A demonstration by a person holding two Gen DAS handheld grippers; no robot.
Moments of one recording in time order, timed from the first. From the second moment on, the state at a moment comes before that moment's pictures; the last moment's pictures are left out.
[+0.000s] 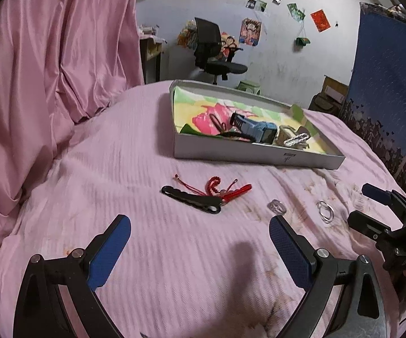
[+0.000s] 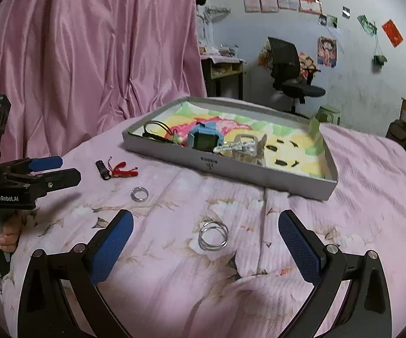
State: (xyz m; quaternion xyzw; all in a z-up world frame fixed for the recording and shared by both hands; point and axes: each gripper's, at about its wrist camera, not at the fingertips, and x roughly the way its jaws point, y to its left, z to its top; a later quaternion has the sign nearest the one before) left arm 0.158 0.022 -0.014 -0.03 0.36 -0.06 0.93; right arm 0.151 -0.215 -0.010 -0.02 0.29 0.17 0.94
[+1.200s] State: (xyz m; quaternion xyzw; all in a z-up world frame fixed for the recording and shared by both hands) left arm 0.207 0.021 -0.034 -0.04 0.40 -0.13 0.91; right arm 0.197 -0.202 -0.057 0.02 0.42 0.21 0.88
